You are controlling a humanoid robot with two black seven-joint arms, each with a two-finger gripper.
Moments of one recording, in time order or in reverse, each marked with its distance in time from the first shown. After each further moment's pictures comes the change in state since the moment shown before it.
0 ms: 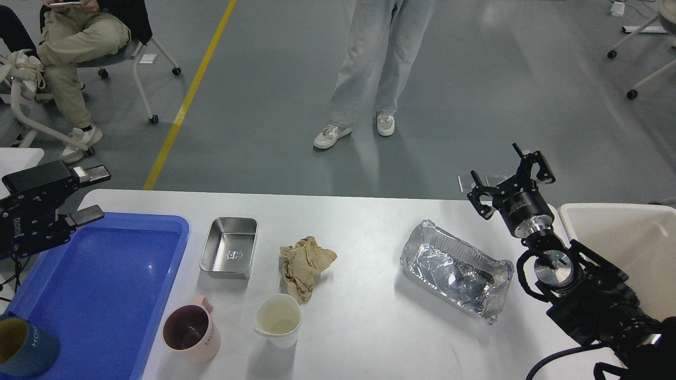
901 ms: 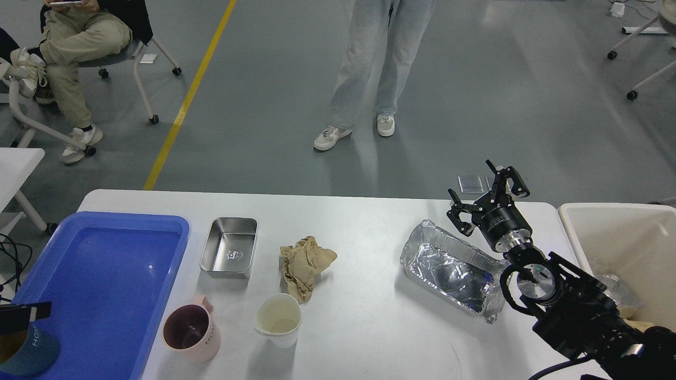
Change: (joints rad) left arm 0.018 0.267 0.296 -0.084 0.750 0.218 -0.002; right arm -0.035 0.054 -0.001 0.005 -0.098 0.000 0.004
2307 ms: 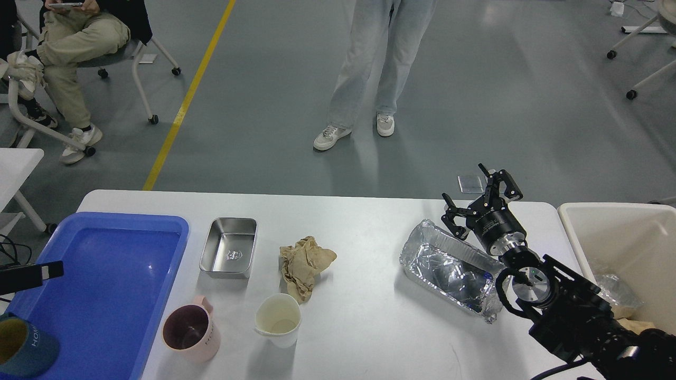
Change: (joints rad) left arm -0.078 -0.064 -0.009 0.050 -0.142 -0.006 0.013; right arm -0.007 0.015 0.004 0.000 -0.022 -0.001 0.001
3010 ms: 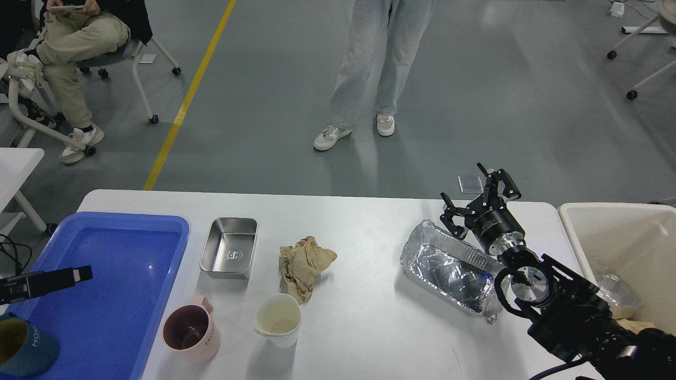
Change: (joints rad) left arm -0.008 -0.294 0.012 0.236 0.019 -0.034 -0.006; right arm 0.003 0.002 -0.001 -0.001 0.000 0.000 0.000
